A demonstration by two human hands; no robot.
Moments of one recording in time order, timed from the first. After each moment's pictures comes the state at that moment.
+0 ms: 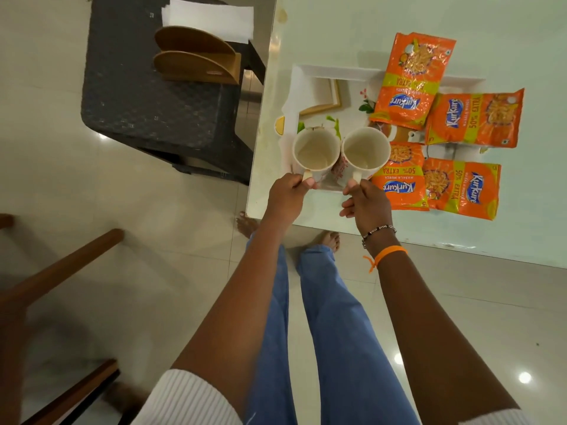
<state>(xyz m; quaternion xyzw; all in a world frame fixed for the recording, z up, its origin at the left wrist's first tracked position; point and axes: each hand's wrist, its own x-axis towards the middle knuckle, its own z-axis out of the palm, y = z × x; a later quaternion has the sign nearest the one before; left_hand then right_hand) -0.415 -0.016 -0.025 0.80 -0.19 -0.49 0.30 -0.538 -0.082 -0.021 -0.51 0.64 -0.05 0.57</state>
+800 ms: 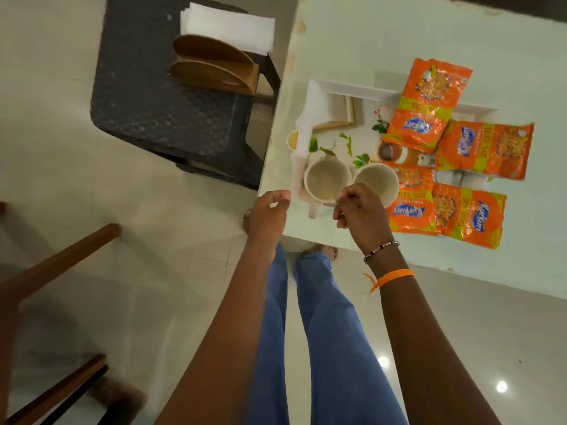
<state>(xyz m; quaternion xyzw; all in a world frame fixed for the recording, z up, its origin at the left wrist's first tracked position) -0.385 0.004 -0.011 0.81 0.02 -0.47 0.34 -0.499 -0.087 0.016 -0.56 0.58 -0.01 0.59</state>
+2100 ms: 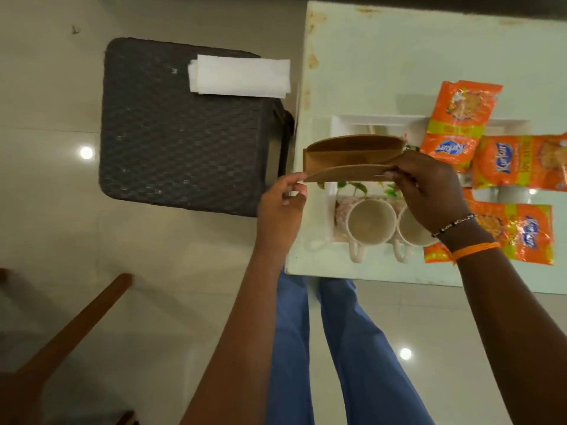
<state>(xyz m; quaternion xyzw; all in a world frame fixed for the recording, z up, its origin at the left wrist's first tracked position) -0.283 -0.037 -0.011 0.78 -0.15 -0.46 0.39 -0.447 -0.174 0.008 -0.87 0.39 -0.02 0.31</state>
